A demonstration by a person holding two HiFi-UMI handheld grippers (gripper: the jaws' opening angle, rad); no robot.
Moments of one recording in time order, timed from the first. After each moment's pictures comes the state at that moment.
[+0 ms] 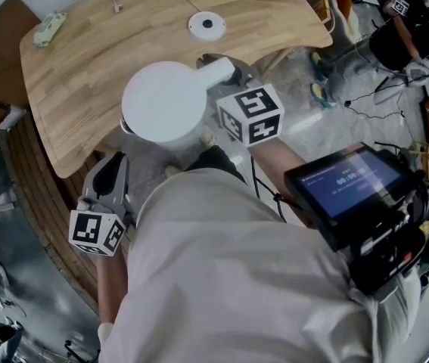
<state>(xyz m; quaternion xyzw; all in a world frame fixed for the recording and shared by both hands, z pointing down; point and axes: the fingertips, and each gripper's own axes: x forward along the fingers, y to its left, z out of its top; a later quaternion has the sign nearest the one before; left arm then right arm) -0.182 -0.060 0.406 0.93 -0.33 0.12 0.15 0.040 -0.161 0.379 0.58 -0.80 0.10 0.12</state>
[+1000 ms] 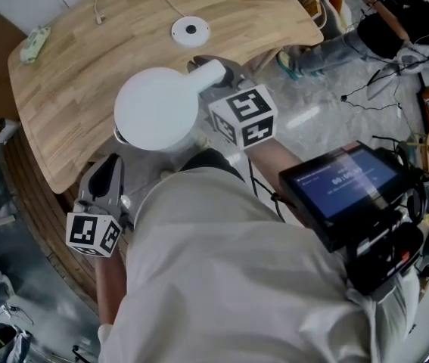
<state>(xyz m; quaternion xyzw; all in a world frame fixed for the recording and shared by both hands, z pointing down) -0.151 -0.078 0.410 0.93 -0.32 0.12 0.14 0.068 -0.165 0.378 0.58 -0.80 0.10 0.13</state>
